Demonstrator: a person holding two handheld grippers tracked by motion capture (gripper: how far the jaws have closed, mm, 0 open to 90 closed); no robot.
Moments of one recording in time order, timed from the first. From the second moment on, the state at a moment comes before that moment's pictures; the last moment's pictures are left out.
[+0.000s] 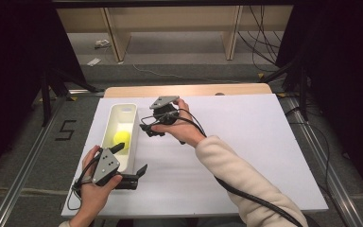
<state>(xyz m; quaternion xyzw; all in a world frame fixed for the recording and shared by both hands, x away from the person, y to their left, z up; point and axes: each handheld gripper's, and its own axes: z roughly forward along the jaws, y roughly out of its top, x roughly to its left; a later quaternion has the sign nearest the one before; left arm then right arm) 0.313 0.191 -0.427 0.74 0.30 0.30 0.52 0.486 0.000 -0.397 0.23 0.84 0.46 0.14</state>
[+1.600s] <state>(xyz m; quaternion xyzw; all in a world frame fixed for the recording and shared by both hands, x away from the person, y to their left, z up) 0.313 0.191 -0.427 0.74 0.30 0.30 0.52 0.477 -0.102 -0.399 0.29 0.82 0.46 0.17</state>
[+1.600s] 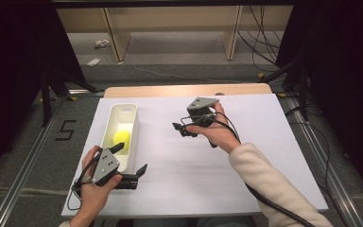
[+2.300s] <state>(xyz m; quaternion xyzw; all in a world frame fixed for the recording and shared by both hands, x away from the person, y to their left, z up) 0.313 0.191 -0.427 0.74 0.30 0.30 0.52 0.461 -0.169 -0.404 0.33 0.80 0.46 0.19</state>
